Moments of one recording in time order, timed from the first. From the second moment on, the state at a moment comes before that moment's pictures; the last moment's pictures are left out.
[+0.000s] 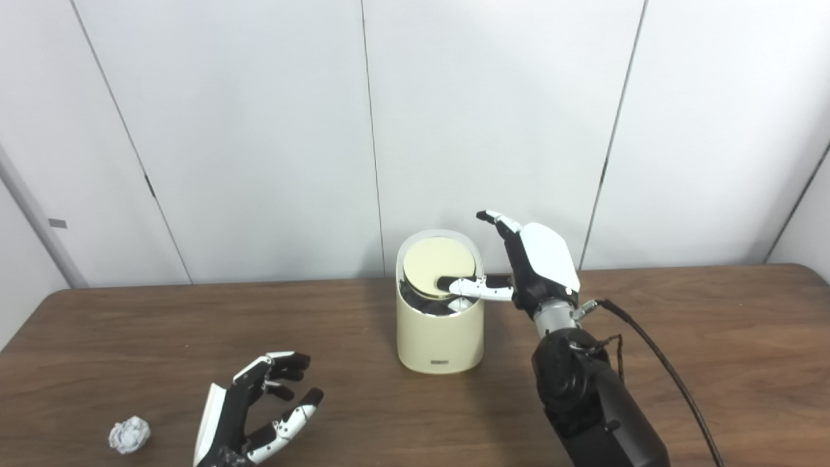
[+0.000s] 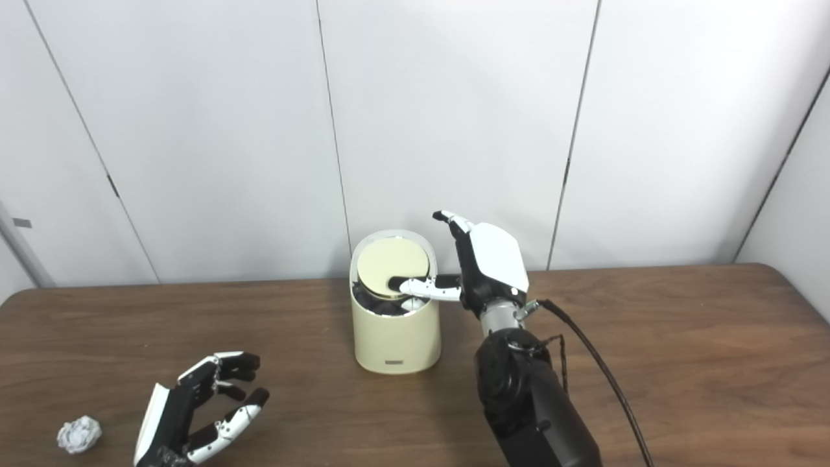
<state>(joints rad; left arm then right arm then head) -0.04 0.13 0.04 0.00 0.27 -0.29 0.07 -0.59 -0.11 0.26 0.11 -0.79 0.39 -0.12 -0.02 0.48</state>
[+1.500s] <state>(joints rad) -0.04 0.14 0.04 0.00 0.24 -0.29 0.07 -0.44 -0.12 0.19 -0.19 -0.65 0.28 -0.10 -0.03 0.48</state>
